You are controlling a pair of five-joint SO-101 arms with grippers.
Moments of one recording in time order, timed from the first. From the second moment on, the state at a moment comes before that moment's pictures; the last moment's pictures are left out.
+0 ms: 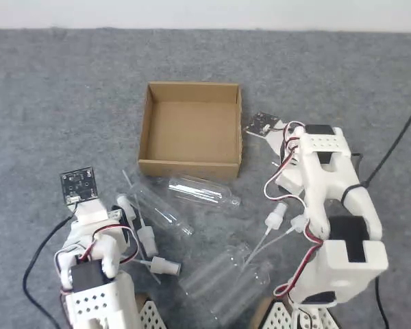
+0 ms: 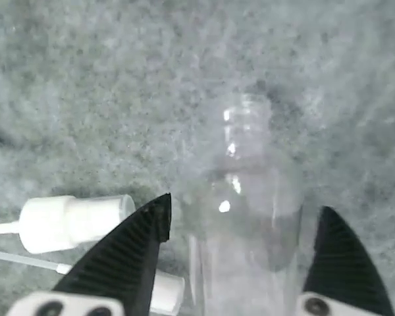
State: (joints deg) left arm -21.1 -98.5 98.0 66.2 5.4; right arm -3.8 9.8 22.3 65.6 51.0
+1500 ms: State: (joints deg) left arm -21.1 -98.5 98.0 66.2 5.4; right arm -4.9 11.1 19.5 66.5 55.3
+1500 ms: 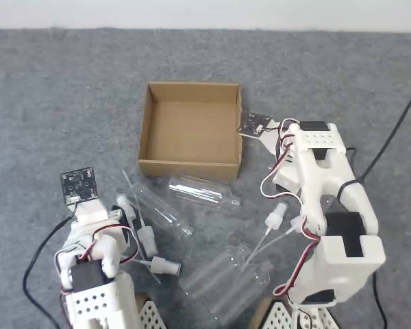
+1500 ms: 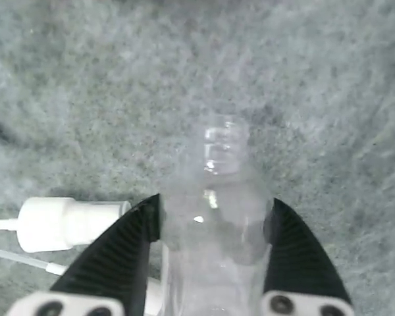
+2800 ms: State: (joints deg) left arm -21.1 -98.5 98.0 66.2 5.4; right arm -4.9 5.5 -9.5 100.4 49.6
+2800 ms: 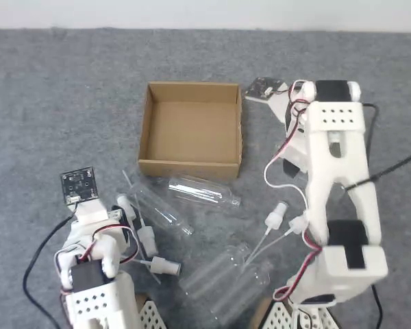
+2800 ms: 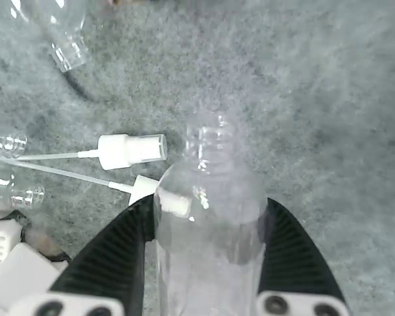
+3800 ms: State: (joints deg) left arm -21.1 -98.5 98.0 66.2 5.4; right arm -5.1 -32.9 6.9 100.4 35.7
